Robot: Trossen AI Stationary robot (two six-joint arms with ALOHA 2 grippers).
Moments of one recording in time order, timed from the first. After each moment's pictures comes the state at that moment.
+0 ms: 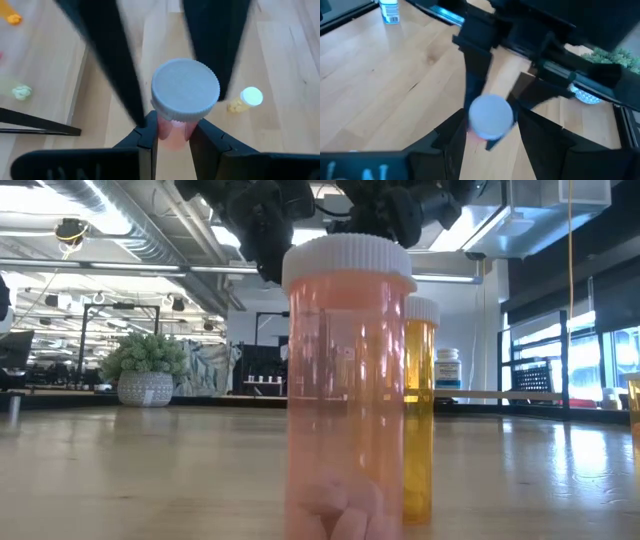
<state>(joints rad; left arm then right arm) 0.10 1.51 1.12 -0.31 0.01 0.04 -0.16 1.63 1.18 -0.09 -0.33 -0.50</state>
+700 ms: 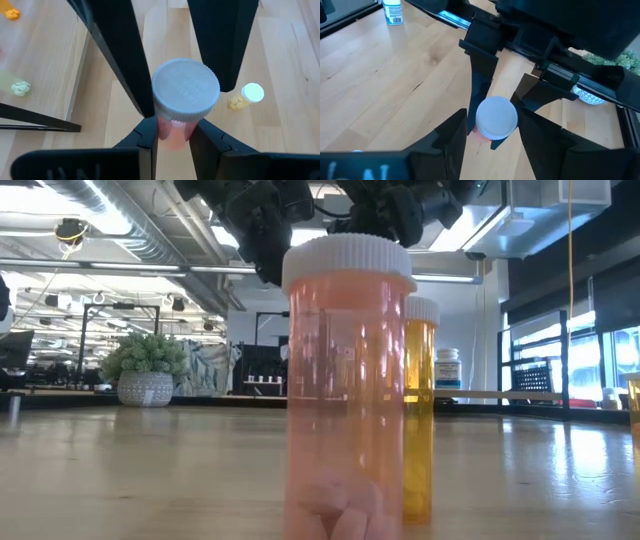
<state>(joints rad) 0.10 1.51 1.12 -0.32 0.01 0.03 -0.15 1.63 1.18 -0.10 -0.33 -0.50</state>
